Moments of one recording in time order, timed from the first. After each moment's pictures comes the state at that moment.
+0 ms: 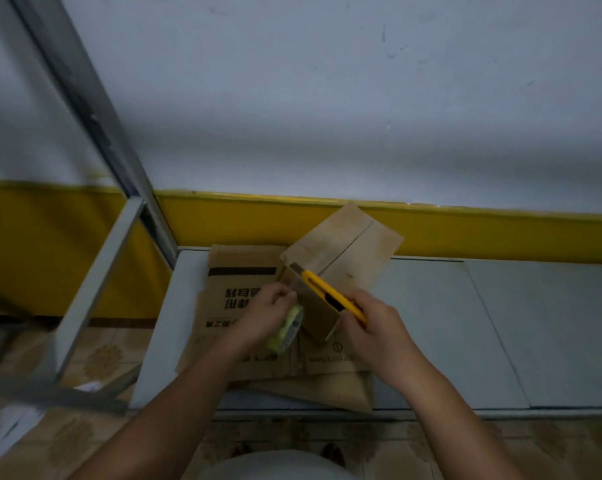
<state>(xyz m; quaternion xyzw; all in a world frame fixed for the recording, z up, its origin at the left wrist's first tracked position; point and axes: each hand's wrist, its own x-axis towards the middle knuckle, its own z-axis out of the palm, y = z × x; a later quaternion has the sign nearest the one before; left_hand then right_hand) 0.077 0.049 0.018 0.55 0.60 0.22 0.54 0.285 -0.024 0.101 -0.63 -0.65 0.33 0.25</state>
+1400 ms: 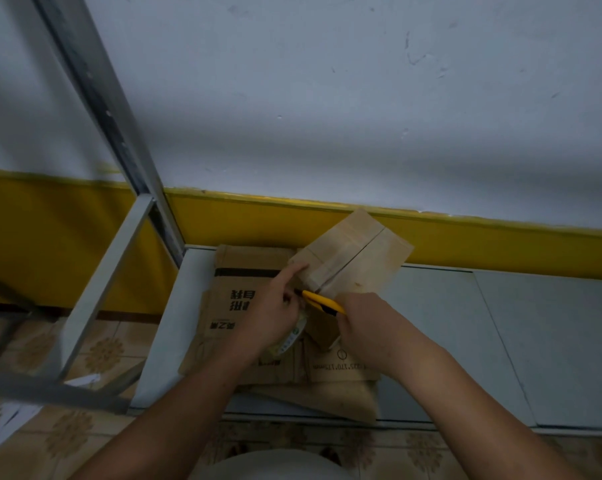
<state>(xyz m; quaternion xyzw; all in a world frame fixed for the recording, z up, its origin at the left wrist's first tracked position) 0.077 0.053 0.032 0.63 0.56 0.29 0.45 0.257 0.013 0.133 -0.64 -0.73 0.22 -0.08</state>
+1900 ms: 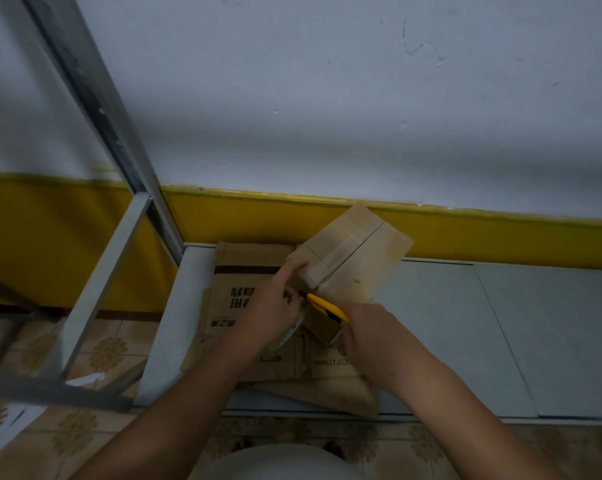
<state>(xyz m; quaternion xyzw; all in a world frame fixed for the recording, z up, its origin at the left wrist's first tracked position) 0.075 0.053 0.028 0.67 0.55 0.28 0.41 0.262 -0.007 0.114 -0.66 -0.72 0.21 -0.07</state>
